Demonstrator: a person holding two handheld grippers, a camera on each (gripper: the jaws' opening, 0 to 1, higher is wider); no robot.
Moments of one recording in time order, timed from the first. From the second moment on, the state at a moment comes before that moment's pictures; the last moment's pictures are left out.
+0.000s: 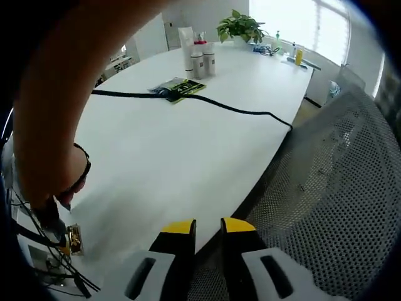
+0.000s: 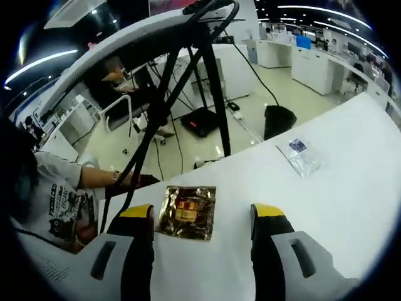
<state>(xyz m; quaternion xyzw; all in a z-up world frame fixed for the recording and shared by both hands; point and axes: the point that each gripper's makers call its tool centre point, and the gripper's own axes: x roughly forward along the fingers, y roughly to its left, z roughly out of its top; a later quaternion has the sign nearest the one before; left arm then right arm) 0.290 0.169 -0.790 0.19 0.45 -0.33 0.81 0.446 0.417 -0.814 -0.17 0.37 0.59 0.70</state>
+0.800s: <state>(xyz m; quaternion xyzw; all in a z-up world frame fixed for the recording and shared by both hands) 0.288 0.169 -0.792 0.19 0.45 -0.33 0.81 0.438 0.417 -0.821 -0.27 0.30 0.61 0.69</state>
